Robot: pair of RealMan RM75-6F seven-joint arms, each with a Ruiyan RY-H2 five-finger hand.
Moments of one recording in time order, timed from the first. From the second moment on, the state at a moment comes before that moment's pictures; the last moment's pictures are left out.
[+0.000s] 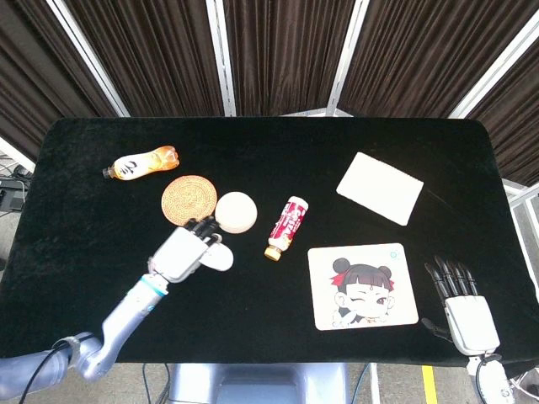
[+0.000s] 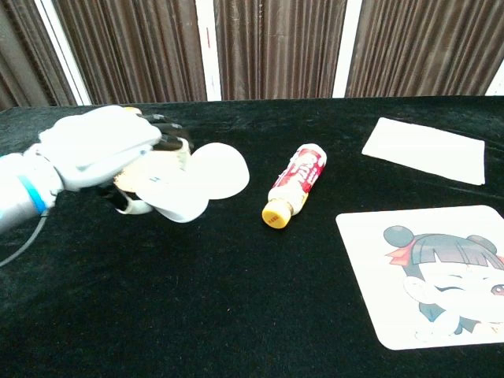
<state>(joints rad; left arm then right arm) -0.64 -1.63 -0.10 -1.36 1.58 1.11 0.48 0.05 -1.34 -0.01 -1.40 -1.63 1.53 -0.07</state>
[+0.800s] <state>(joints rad) -0.79 -1.84 -0.08 -1.25 1.66 1.03 0.59 0.06 -1.35 0.00 -1.38 -1.61 1.52 -0.06</state>
